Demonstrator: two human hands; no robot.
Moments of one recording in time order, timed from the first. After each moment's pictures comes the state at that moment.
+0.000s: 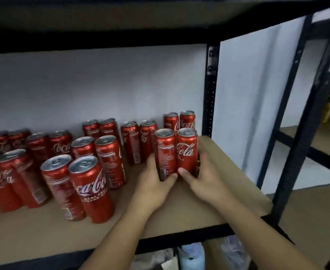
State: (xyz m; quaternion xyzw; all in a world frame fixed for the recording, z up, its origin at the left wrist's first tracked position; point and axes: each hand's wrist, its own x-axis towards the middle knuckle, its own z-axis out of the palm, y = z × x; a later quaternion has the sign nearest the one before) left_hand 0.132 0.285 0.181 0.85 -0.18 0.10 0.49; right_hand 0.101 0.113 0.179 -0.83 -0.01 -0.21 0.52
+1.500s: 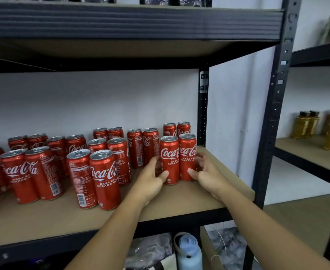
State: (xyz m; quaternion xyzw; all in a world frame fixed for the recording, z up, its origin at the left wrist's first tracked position) left_hand 0.116 0.299 0.189 0.79 -0.19 -0.01 0.59; right_hand 0.074 0.102 0.191 -0.79 0.02 -0.15 0.60
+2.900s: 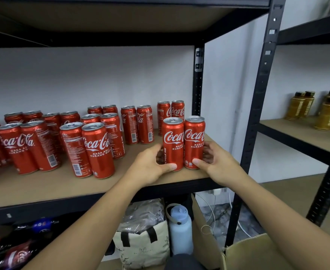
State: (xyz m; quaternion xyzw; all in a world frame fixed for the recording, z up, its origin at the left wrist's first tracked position) left_hand 0.066 0.299 0.186 0.85 -0.28 0.03 0.44; right_hand -0.005 0.078 0.182 -0.87 0.00 -0.18 0.46
